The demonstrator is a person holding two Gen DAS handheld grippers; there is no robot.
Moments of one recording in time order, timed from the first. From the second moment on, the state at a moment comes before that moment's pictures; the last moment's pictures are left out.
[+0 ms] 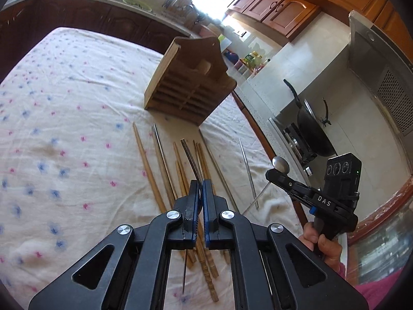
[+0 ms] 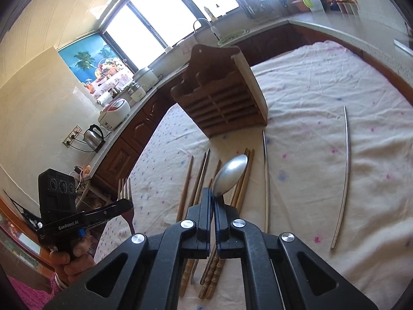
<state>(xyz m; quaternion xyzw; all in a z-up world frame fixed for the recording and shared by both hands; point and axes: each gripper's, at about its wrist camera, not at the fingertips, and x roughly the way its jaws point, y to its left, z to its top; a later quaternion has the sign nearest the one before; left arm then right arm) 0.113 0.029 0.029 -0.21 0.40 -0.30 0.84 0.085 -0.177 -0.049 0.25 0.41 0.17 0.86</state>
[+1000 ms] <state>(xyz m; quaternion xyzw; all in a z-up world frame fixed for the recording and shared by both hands) 0.270 -0.014 0.163 -0.15 0.21 -0.26 0.93 0.230 -0.180 0.082 0.07 0.25 0.11 0.96</state>
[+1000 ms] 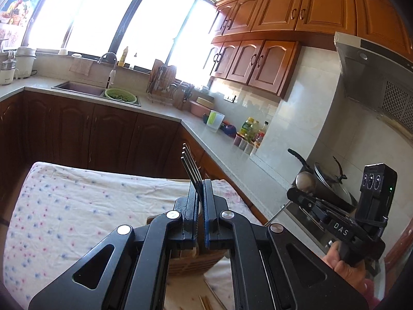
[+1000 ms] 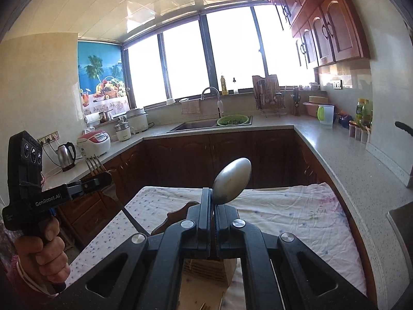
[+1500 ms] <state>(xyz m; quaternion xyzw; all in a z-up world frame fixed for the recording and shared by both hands) 0.323 -0.034 0.060 -0.16 0.28 -0.24 0.91 0.285 -0.156 -0.013 0.04 0.34 0.12 0.93</state>
